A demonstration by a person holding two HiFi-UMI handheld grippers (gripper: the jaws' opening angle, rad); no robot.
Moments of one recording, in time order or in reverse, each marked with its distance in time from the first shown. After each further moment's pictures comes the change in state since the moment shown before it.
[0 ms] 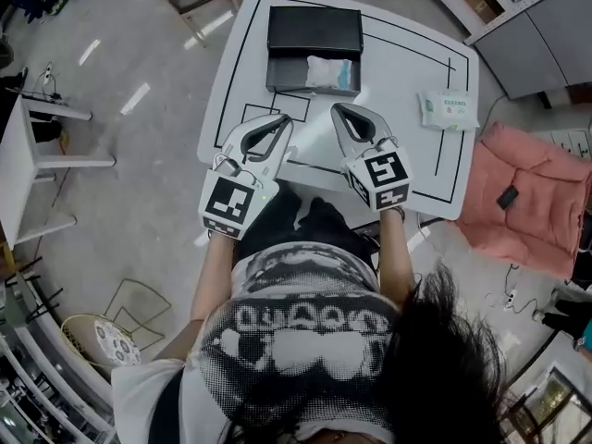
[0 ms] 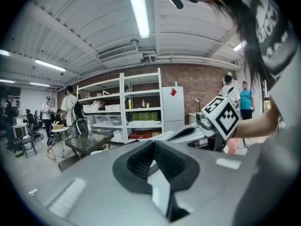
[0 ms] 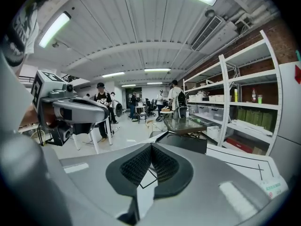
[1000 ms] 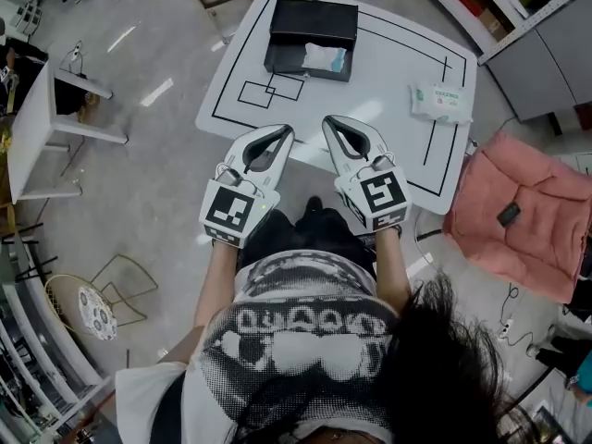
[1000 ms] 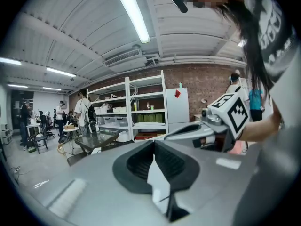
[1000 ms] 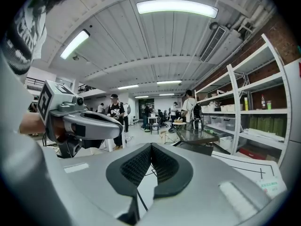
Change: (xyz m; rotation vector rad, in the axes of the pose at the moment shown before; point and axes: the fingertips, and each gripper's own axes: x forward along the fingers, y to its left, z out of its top) left arm -0.046 -0.125 0.017 -0.019 -0.018 0.130; right arm -0.131 0.047 0.001 -0.049 -0.154 0.150
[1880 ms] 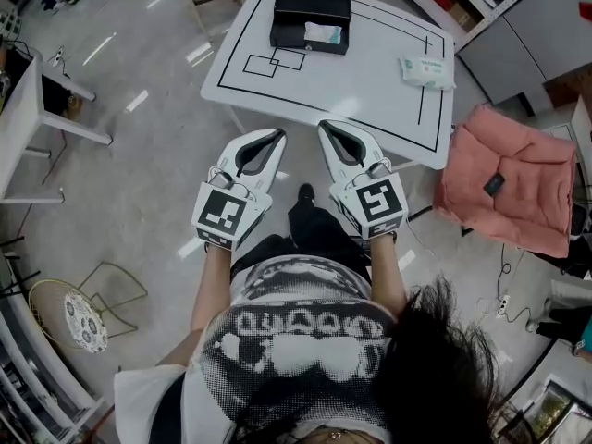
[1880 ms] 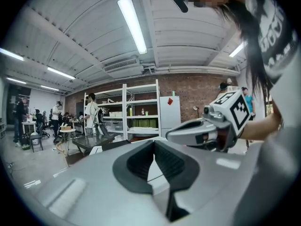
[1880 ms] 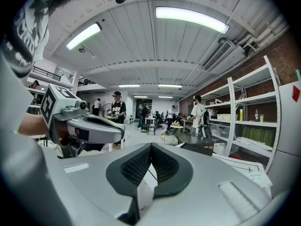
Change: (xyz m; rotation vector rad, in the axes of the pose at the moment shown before) left arm -0.159 -0.042 -0.026 -0.019 -0.079 -0.061; right arm -0.071 0.156 0.010 -0.077 -0.010 -0.077
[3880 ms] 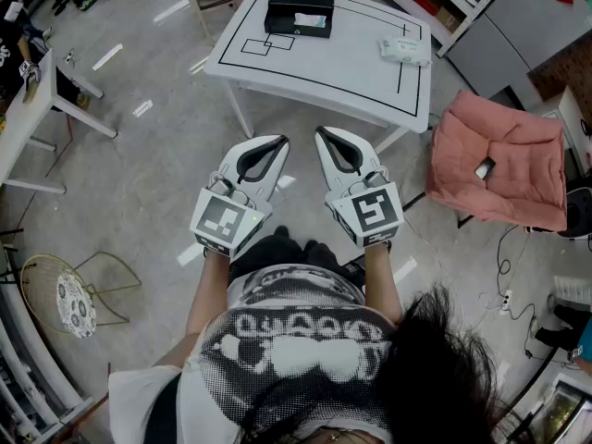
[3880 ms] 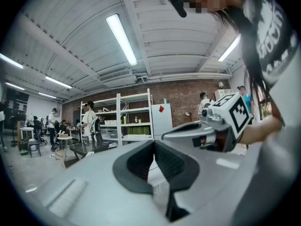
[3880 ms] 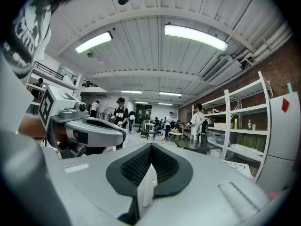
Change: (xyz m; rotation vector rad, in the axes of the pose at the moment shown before) left arm -0.123 -0.164 0.037 0.040 -0.089 -0.028; right arm -0.178 0.100 0.022 -0.036 -0.073 -0.036
